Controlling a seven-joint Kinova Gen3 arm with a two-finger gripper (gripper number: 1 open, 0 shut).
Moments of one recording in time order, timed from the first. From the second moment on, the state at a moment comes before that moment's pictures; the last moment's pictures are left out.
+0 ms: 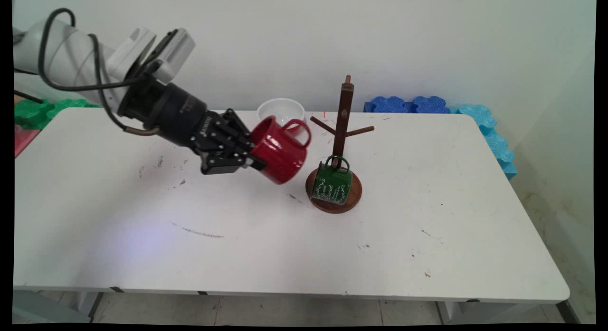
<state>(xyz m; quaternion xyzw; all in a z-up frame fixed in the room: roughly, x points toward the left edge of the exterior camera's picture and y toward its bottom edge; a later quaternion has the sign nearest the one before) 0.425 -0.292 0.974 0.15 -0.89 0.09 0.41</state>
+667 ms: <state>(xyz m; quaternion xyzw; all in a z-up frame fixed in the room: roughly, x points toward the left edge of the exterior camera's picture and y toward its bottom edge) 0.464 -0.293 0.961 0.16 -0.92 0.14 0.32</state>
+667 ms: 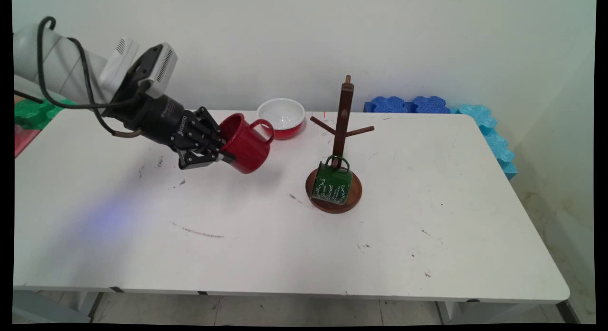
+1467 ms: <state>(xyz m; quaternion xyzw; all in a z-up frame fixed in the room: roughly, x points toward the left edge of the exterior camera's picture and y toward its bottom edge) 0.462 -0.327 0.916 0.12 -0.94 0.22 0.22</state>
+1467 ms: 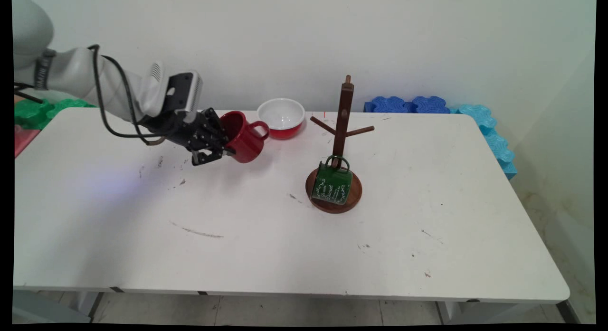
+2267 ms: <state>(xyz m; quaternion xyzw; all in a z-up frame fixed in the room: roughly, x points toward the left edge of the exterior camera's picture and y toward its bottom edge) 0.441 -0.355 0.866 0.07 -0.96 0.22 0.16</state>
